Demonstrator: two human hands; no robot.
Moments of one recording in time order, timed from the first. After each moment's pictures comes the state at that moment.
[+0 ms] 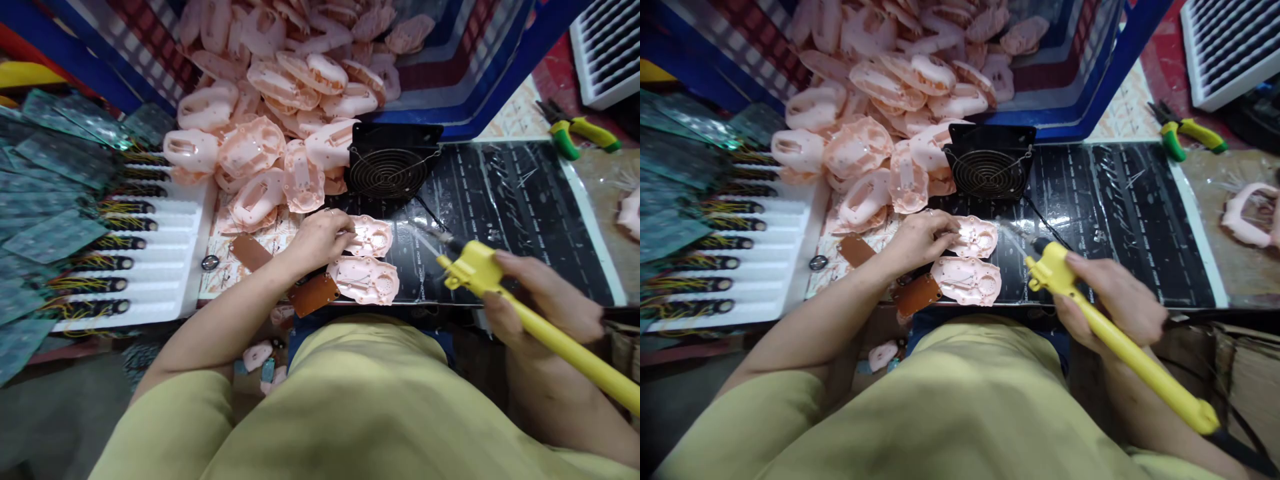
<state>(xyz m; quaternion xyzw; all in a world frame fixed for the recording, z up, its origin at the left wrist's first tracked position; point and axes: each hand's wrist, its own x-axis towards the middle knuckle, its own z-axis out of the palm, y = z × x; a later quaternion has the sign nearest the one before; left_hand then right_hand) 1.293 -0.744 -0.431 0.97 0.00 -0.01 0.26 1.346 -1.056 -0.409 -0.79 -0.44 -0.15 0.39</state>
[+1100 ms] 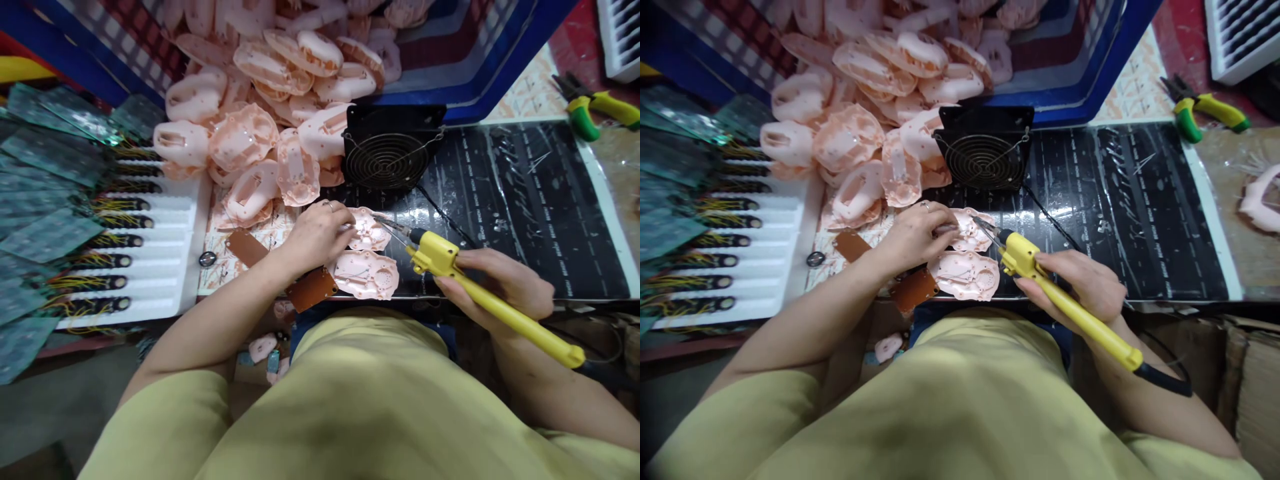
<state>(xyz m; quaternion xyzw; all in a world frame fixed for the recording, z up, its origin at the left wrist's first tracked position) 1.290 -0.746 -0.428 0.98 -0.04 0.00 0.21 1.349 -1.034 -0.437 -0.76 -0.45 -0.17 0.44</state>
